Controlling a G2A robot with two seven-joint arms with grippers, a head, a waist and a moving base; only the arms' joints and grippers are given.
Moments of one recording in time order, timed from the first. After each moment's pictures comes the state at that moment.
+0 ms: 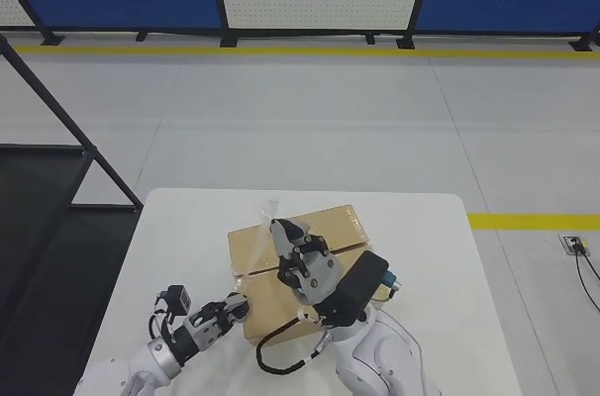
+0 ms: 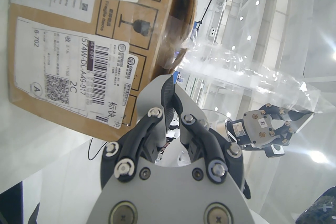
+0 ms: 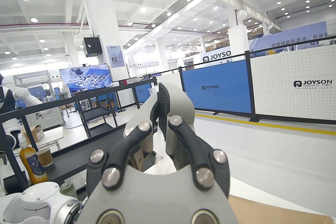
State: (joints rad) left arm 1.45 -1.10 -1.52 -1.84 -0.47 0.18 -0.64; right arm -1.10 -1.57 1.04 -1.81 -1.26 -0.29 -0.29
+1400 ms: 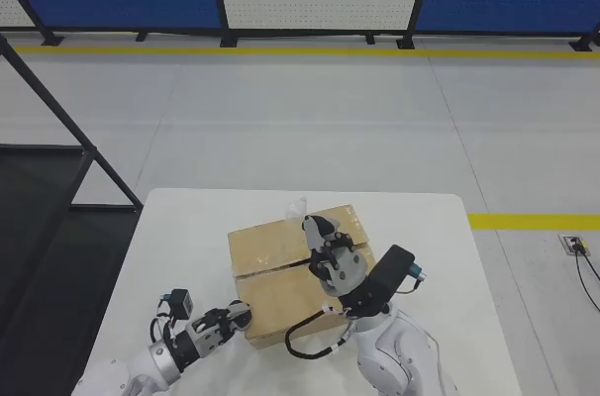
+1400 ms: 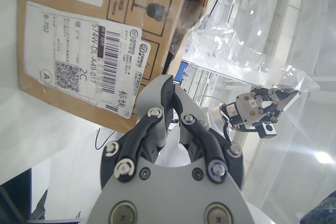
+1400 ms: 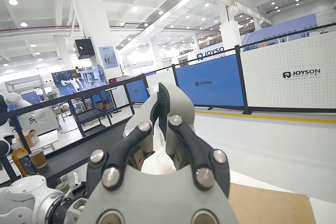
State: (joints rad) left arm 1.48 -1.09 -1.53 -1.87 -0.45 0.20 -0.70; right arm -1.13 -1.54 1.15 -1.75 -1.19 -0.35 -0.31
